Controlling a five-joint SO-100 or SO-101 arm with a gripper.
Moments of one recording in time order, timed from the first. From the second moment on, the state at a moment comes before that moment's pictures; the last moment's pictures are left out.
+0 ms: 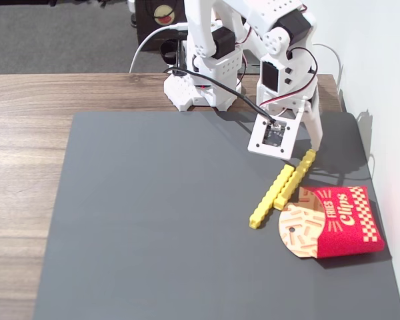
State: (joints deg) arm -43.2 115.6 133.3 62.2 -27.5
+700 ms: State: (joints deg) arm -45.9 102.9 128.4 57.0 -26.9
